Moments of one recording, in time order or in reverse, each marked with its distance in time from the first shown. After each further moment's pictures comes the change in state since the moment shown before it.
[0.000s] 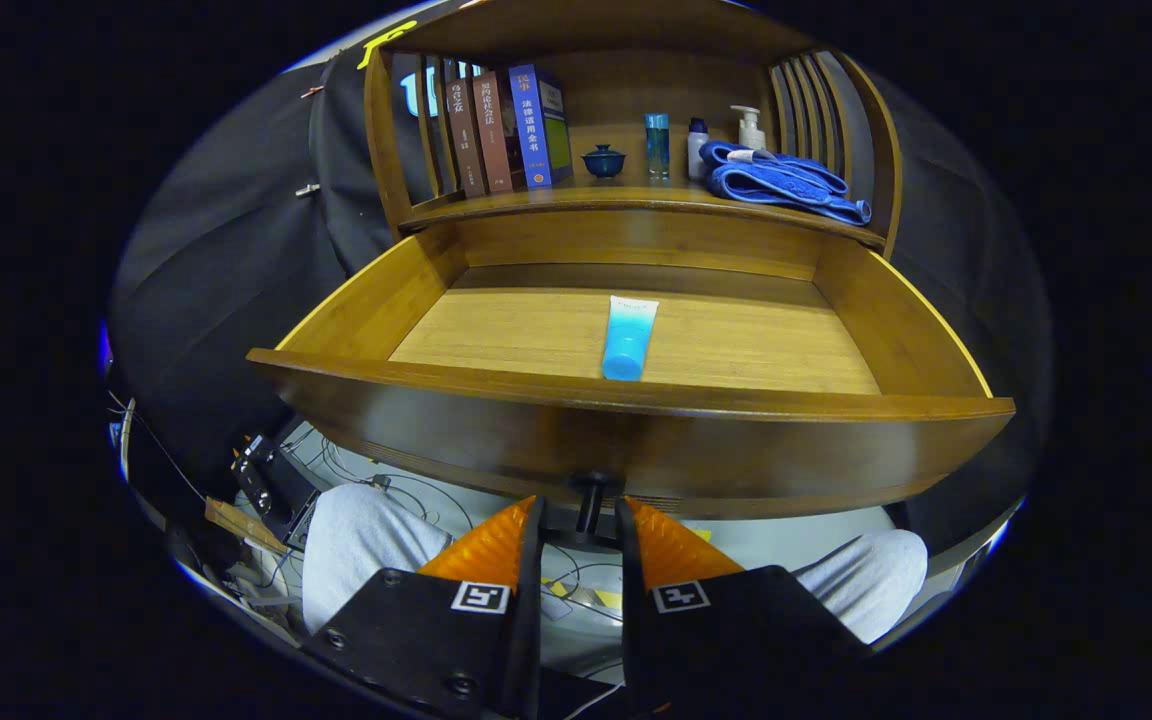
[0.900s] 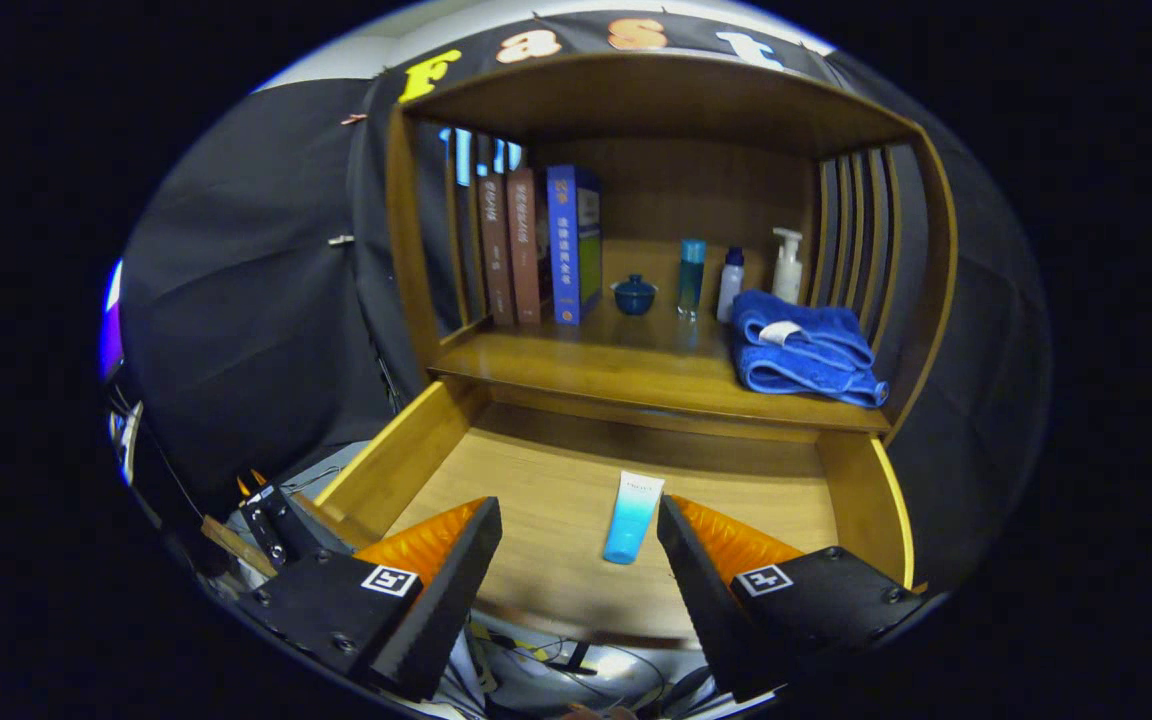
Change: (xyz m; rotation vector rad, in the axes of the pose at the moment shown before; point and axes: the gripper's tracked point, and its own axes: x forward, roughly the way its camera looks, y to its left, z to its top) arm 0.005 0.008 0.170 -0.047 -0.152 0.040
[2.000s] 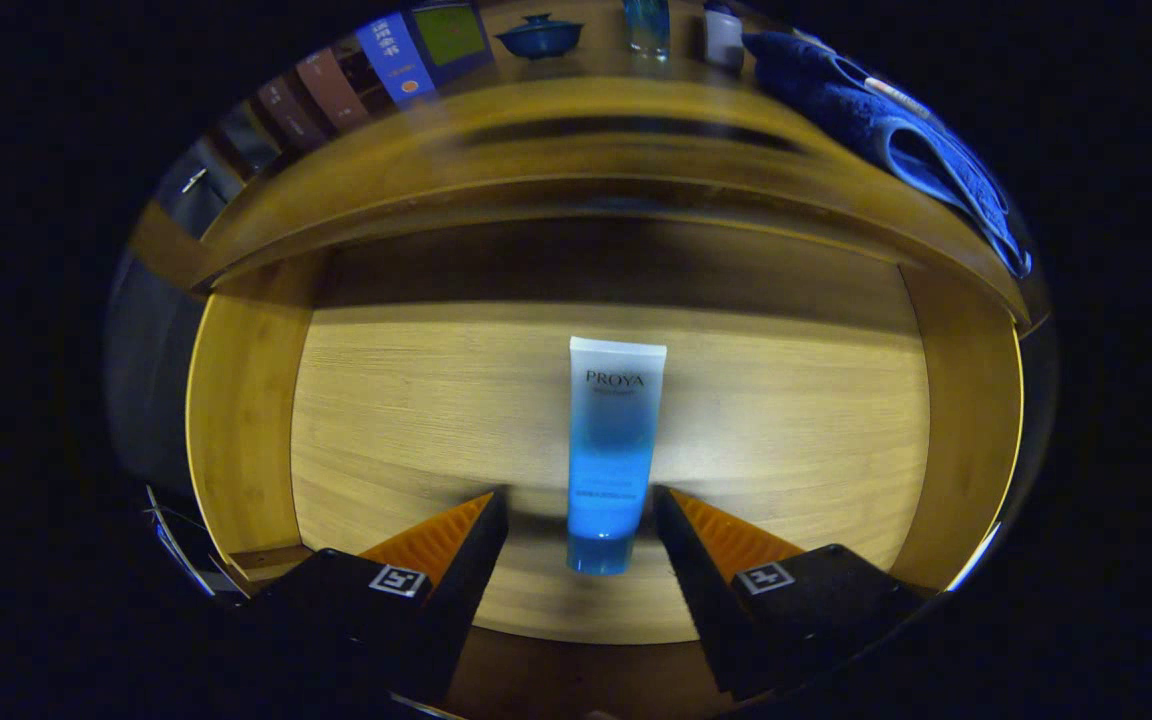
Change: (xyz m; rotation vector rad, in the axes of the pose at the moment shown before) arm 0.124 -0.034 -0.103 0.171 0.710 -0.139
